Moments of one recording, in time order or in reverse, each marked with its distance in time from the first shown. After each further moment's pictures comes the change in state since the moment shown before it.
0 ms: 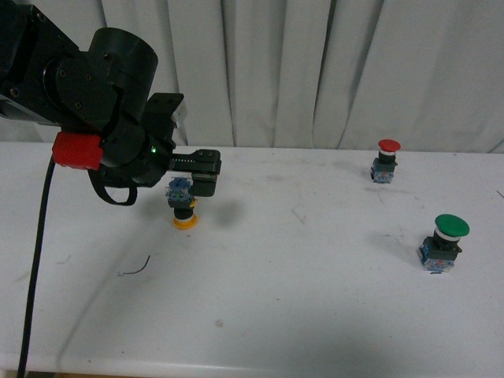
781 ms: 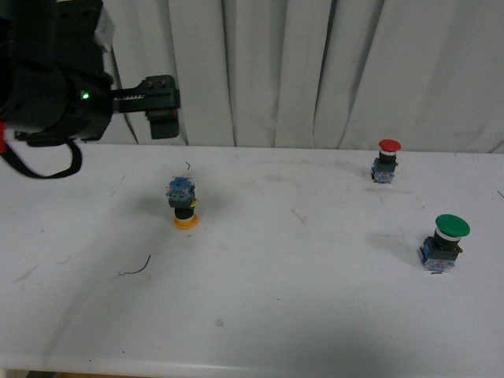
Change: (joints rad) left arm -0.002 -0.370 -0.388 0.353 -0.132 -0.130; right arm 0.000 0.000 0.000 0.000 0.000 0.000
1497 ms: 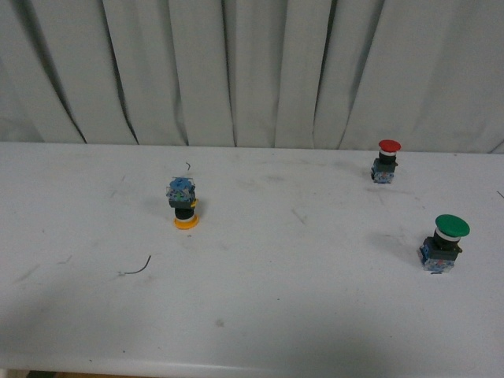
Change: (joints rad) left arm 0.252 -1.307 -0.898 -0.139 0.203 0.010; right arm 0.000 0.000 0.000 0.000 0.000 0.000
